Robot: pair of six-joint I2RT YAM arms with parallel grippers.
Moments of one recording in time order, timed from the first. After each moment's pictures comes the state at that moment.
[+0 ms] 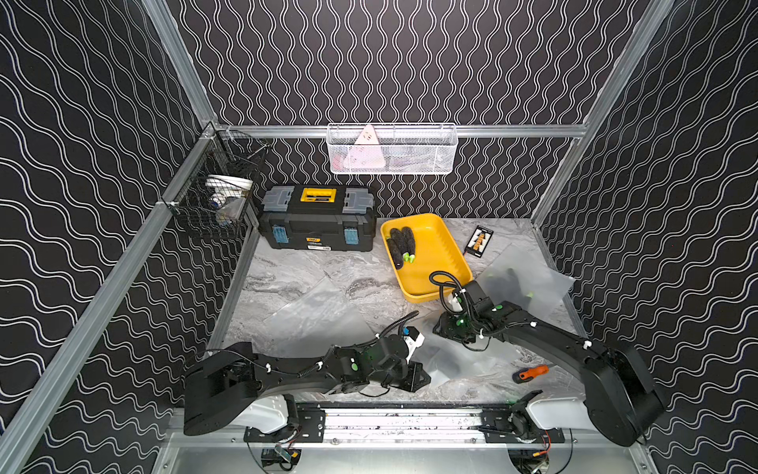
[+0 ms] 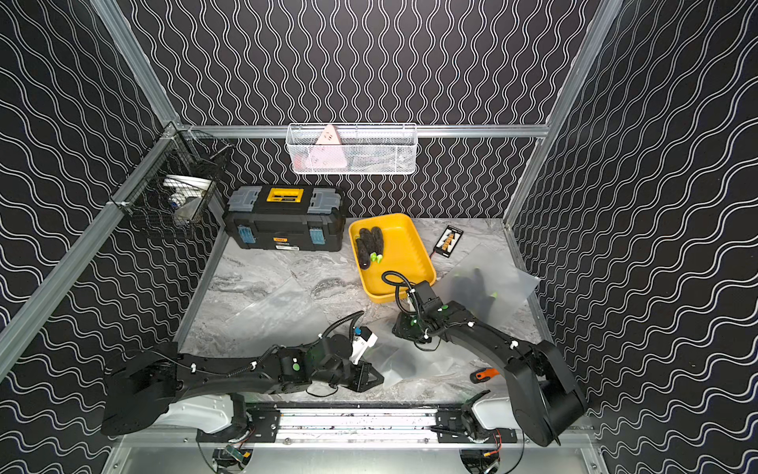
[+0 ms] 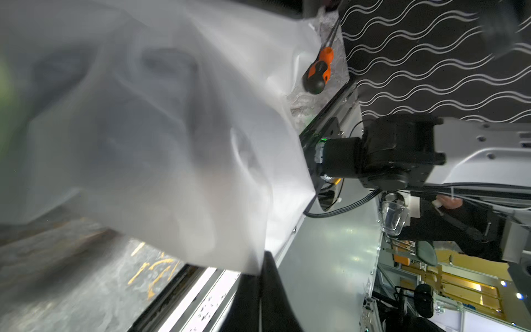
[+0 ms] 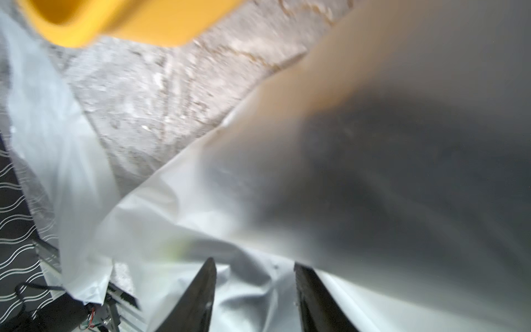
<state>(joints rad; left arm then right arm) -1.12 1.36 0.60 0.08 0.27 -0.97 0.54 1.34 0.75 -0.51 -0.24 0.68</state>
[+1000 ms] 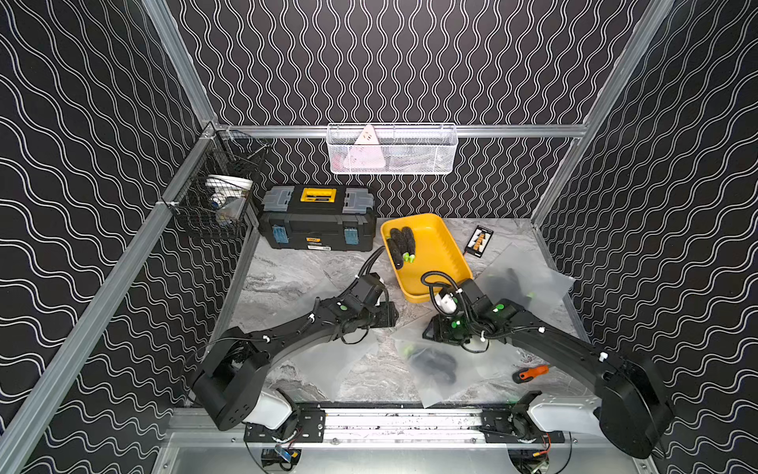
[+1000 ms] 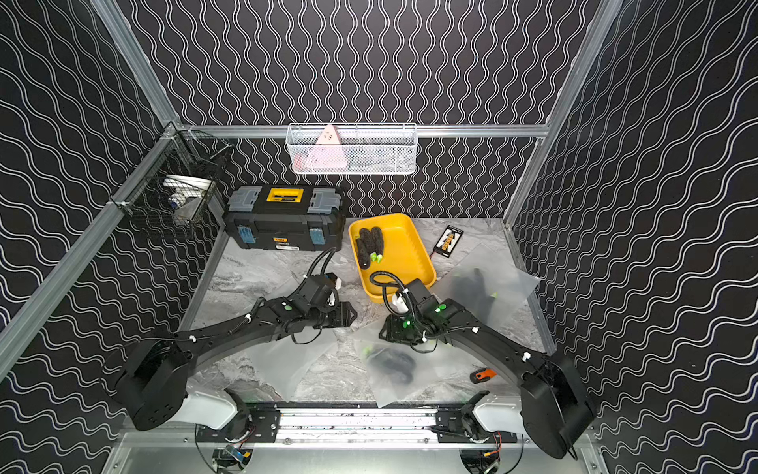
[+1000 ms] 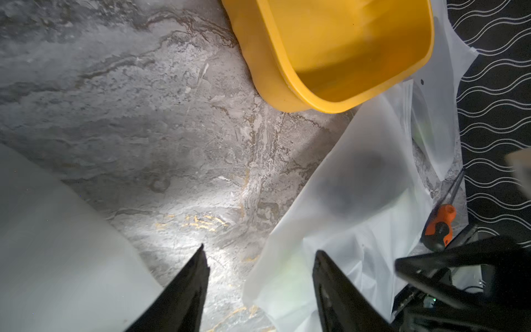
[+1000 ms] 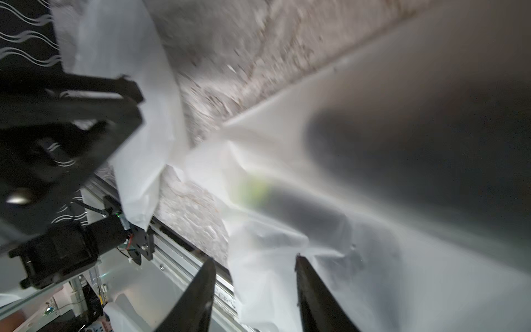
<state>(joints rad) -0.63 1.45 0.87 -0.32 0.10 -0.70 0.64 1.29 0.86 -0.61 -0.35 0.65</state>
